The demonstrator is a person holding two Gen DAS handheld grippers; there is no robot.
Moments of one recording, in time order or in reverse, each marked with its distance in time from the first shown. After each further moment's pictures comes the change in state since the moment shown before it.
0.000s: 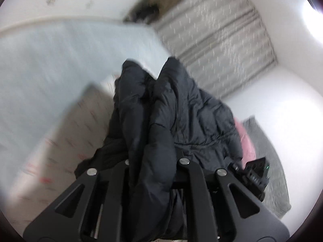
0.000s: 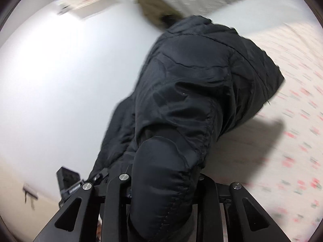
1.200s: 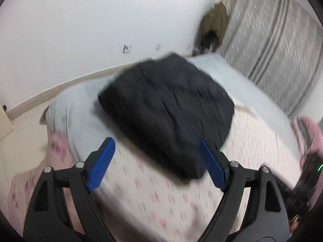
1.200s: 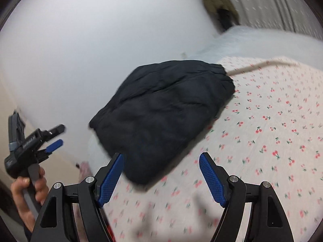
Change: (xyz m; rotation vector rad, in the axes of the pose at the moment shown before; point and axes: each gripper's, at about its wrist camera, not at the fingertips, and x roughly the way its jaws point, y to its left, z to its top) left arm -0.116 -0.084 -0.130 0.152 -0.209 0.737; right arm -0.005 0.106 -0.112 -0.407 0.144 -0.068
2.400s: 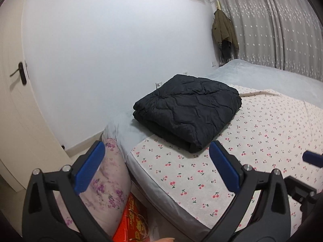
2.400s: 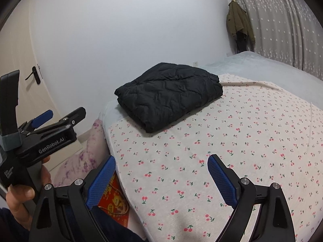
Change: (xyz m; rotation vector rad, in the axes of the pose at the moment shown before) left arm -0.126 -0.119 -0.117 0.265 -0.292 0.407; right arm -0.138 0.015 -0.079 -0.208 -0.030 -0.022
